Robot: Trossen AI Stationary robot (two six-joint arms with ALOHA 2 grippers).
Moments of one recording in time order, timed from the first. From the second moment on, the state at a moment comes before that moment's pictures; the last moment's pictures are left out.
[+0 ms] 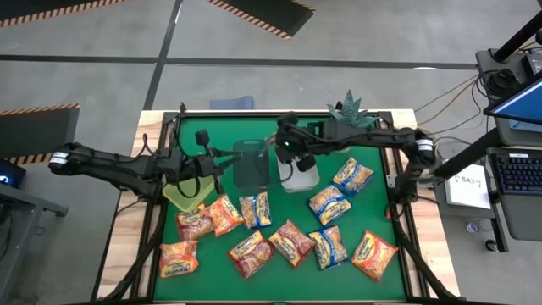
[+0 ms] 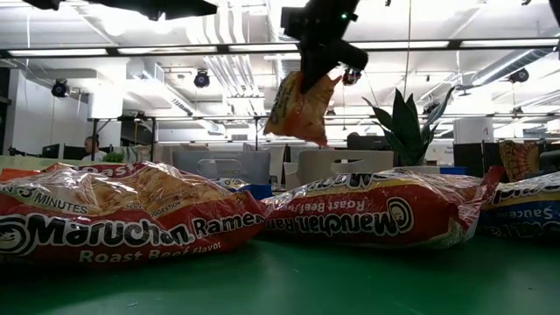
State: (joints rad) left arm -0.10 0.89 0.62 0.26 -0.44 0.54; right arm -0.14 1.81 1.76 -0.97 0.38 -0.83
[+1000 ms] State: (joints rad) left arm -0.09 0.89 0.61 0.24 -0.44 0.54; right arm -0.23 1.91 1.74 -1.11 0.21 -1.01
